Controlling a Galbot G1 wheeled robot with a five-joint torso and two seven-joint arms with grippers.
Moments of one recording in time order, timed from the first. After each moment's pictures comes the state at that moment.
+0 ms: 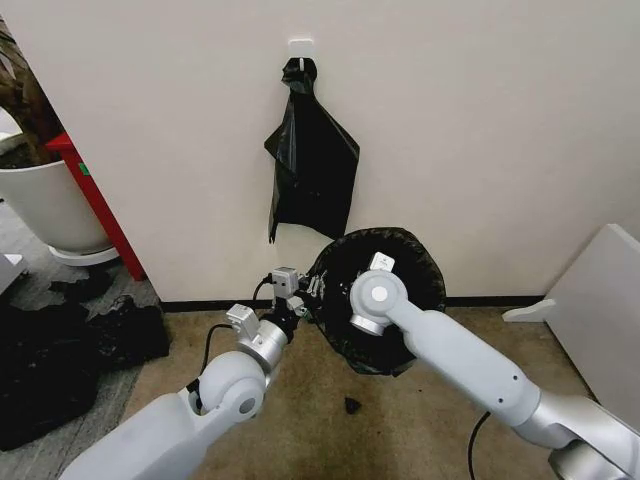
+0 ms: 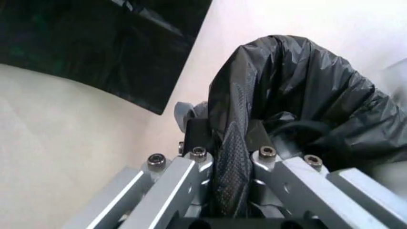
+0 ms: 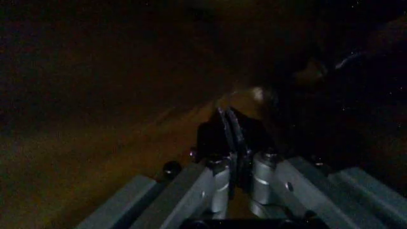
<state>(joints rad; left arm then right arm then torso) 0.90 -0.91 0.20 -2.01 -0.91 -0.10 -0.29 -0.44 1.13 -0.37 1.85 1.81 -0.24 1.32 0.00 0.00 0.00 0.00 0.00</state>
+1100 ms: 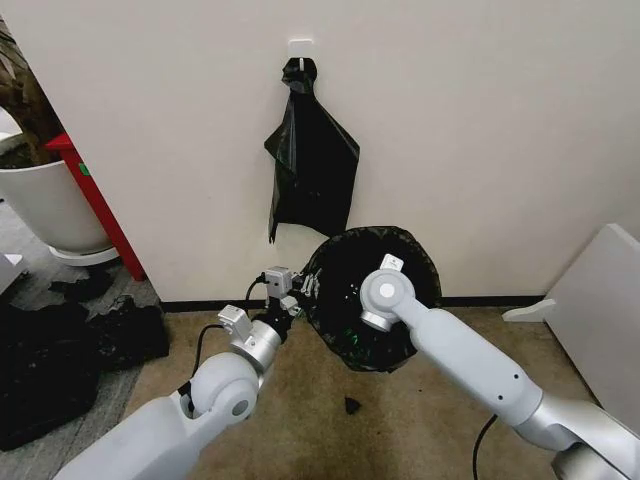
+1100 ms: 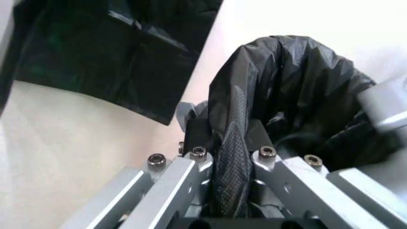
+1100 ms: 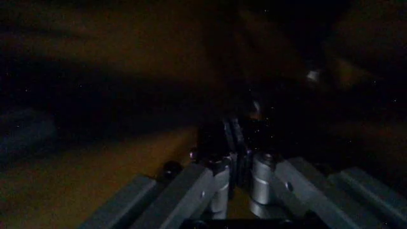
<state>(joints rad) 0.94 -0.89 0.15 -2.04 -0.89 -0.11 -0.26 -0.45 1.11 -0.34 1.81 1.82 -0.25 1.30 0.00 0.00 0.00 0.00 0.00</state>
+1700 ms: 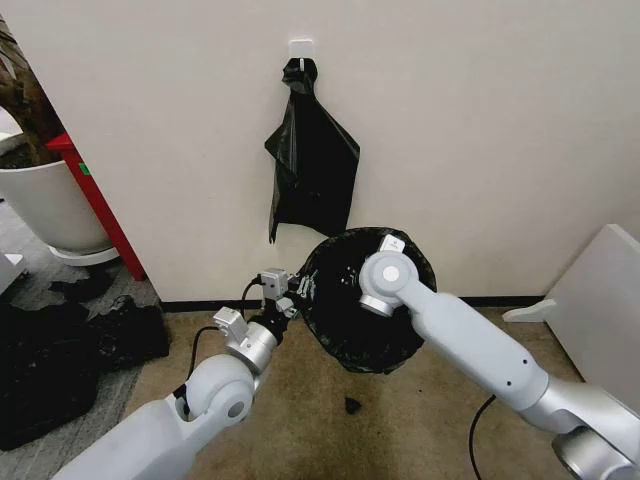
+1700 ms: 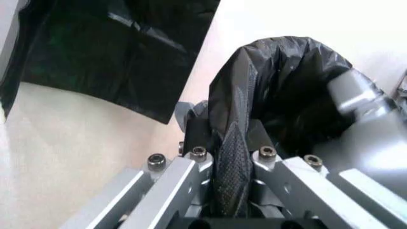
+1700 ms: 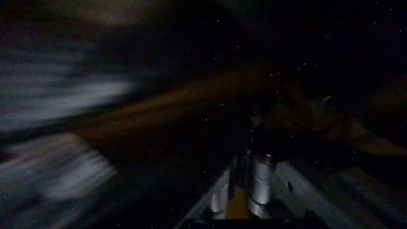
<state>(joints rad) 0.97 -0.87 0.13 -2.06 -0.89 -0.11 -0.24 -0.43 1.14 -0.32 1.70 1.80 -0.27 1.26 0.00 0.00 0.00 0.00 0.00</state>
